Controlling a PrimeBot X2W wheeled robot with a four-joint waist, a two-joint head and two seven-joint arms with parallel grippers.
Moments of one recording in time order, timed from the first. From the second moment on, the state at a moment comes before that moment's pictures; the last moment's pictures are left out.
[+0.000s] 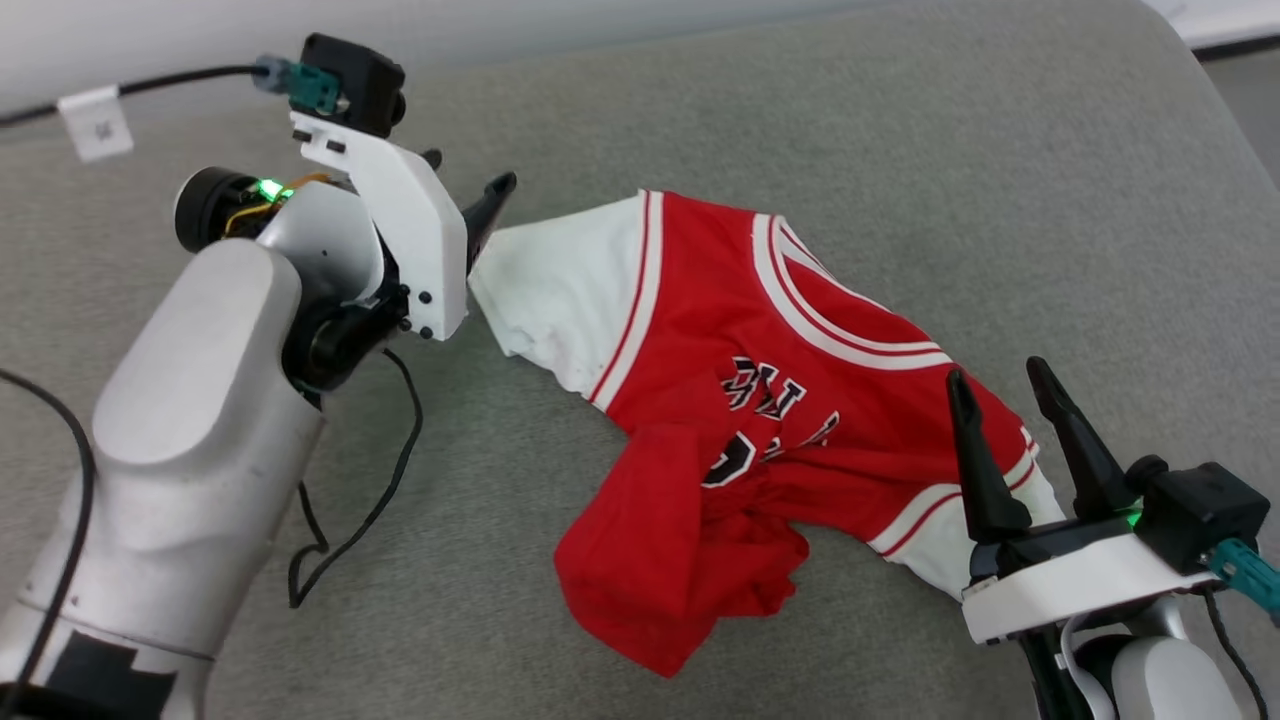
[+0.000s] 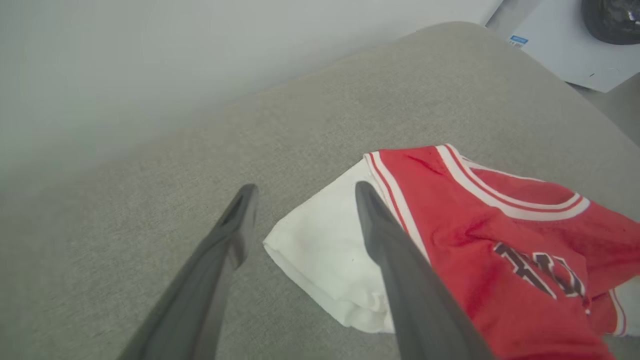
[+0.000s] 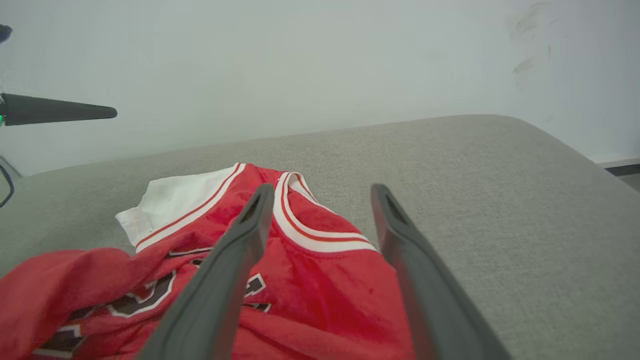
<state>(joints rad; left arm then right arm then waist) -0.88 0.35 -0.46 0.46 -0.62 -0.13 0.44 -0.09 -0.05 0.06 -0.04 0.21 0.13 -0.11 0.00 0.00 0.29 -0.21</state>
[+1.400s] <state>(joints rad) -0.93 0.49 -0.76 0.65 -0.86 -0.11 0.41 -0.10 -0.05 -0.05 0.09 0.26 0.13 -0.05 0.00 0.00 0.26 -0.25</state>
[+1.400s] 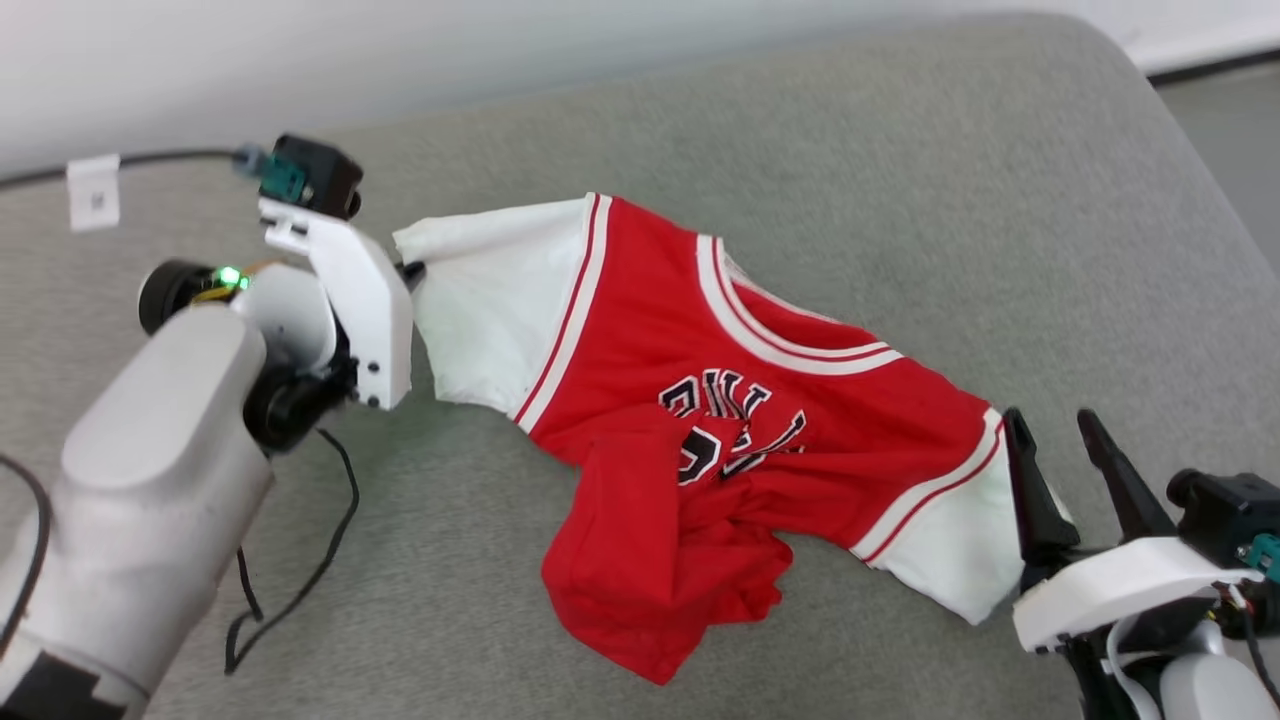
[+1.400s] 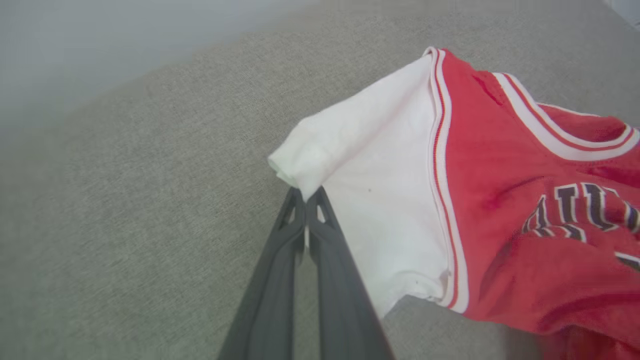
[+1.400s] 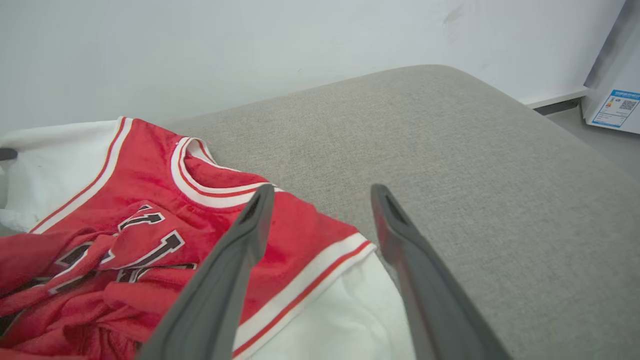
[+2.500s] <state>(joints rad) -0.48 0.73 -0.65 -0.04 -0.86 0.22 0.23 -0.37 -0.22 -0.19 0.39 0.38 0.13 0.79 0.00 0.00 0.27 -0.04</state>
